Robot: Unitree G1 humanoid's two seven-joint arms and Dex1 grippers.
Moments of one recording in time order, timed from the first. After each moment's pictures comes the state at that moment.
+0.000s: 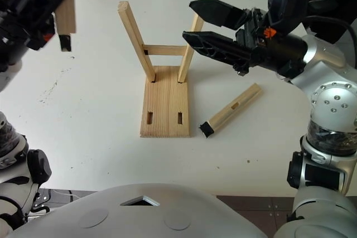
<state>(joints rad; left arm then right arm) -0.40 0.54 0.35 -0.58 -1.31 0.71 -0.51 -0.47 -0.71 -0.21 -0.37 1.26 0.81 0.85</state>
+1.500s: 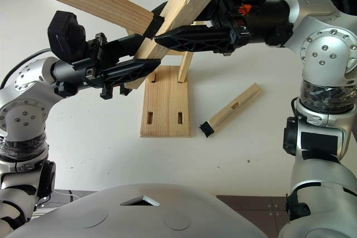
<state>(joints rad) -0.35 0.51 0.04 -0.53 -1.08 0.66 -0.81 -0.77 -0.68 -0.03 -0.23 1.04 0.87 1.18</state>
